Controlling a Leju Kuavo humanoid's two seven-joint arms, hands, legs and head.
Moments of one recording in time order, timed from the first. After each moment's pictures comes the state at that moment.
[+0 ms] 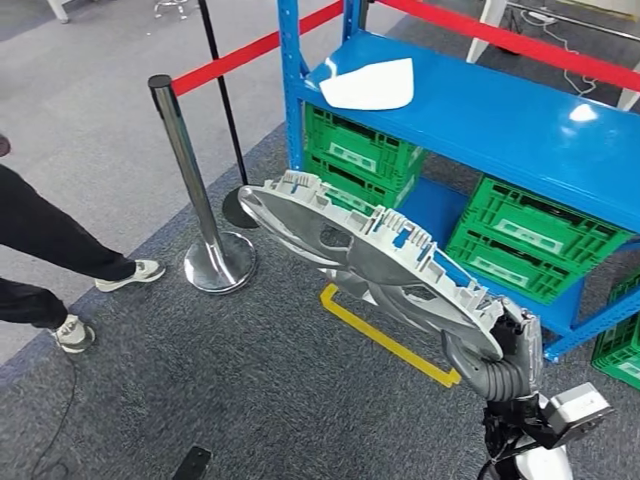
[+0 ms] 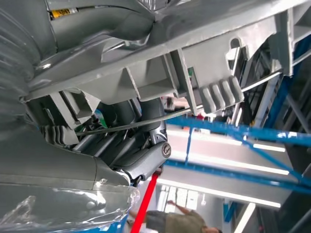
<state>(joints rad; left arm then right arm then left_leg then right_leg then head) -0.09 -0.02 -0.99 -0.16 0.76 0.40 -0.21 0.17 -0.02 0.06 -1.81 -0.01 -0.01 -0.62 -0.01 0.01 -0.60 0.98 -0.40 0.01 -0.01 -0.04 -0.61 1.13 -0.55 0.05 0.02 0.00</state>
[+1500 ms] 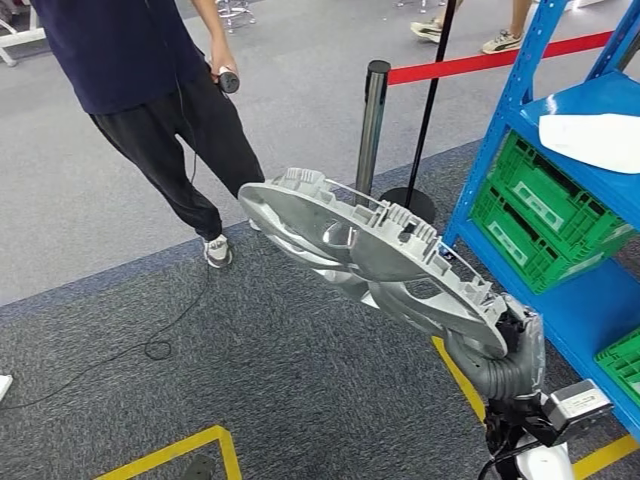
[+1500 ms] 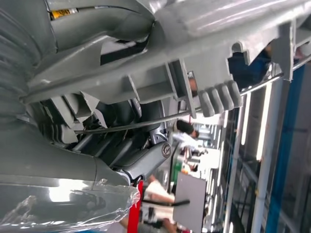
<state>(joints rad) -0.08 -0.04 -0.99 -0.15 0.78 0.46 -0.08 0.17 -0.02 0.07 -1.83 -0.01 -0.01 -0.59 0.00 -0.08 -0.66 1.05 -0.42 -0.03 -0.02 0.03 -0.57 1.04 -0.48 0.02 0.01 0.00</state>
